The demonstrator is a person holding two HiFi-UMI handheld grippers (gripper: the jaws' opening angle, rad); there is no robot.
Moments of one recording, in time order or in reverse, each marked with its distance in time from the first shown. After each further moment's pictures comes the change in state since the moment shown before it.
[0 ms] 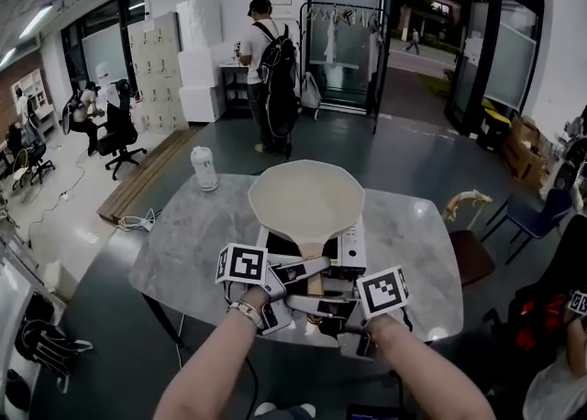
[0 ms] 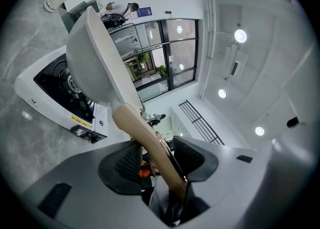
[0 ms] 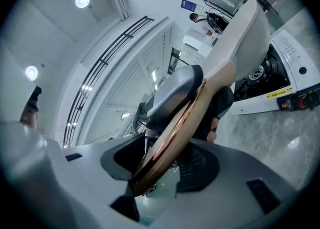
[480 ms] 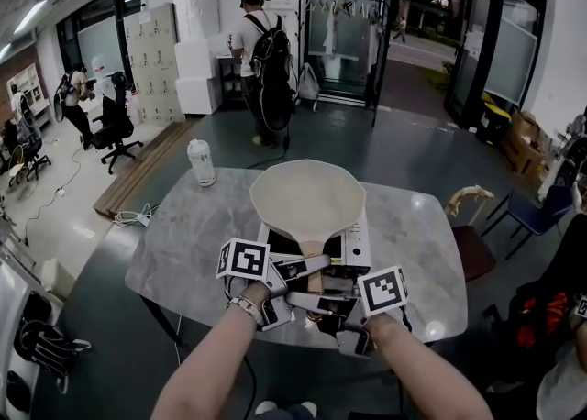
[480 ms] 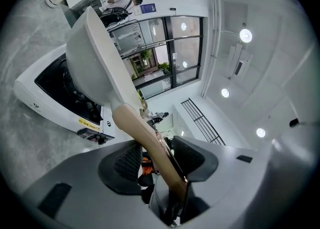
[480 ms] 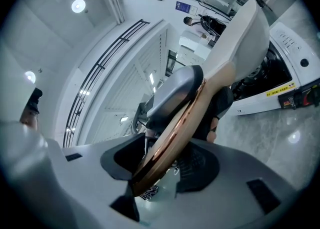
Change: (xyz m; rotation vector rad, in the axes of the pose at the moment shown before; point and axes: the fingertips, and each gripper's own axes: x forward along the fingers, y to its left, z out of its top) left arm -0.001 0.027 0.007 -0.033 0.041 0.017; right arm 0.014 -0.019 0.008 0.036 -0.034 0.015
